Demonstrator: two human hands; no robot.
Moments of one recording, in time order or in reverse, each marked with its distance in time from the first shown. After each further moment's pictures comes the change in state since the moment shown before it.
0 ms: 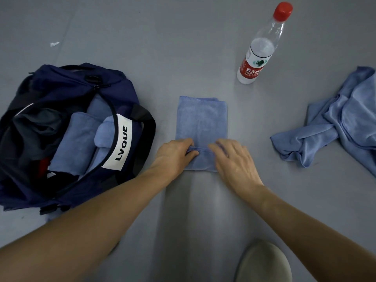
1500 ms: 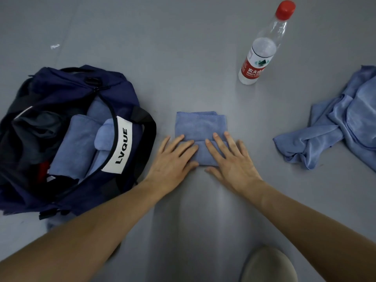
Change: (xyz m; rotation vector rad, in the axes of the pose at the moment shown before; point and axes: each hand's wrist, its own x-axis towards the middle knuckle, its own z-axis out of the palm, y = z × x) left_hand -0.018 -0.028 0.024 0.242 0.225 0.380; right_hand 0.007 0.009 0.022 -0.183 -0.338 0.007
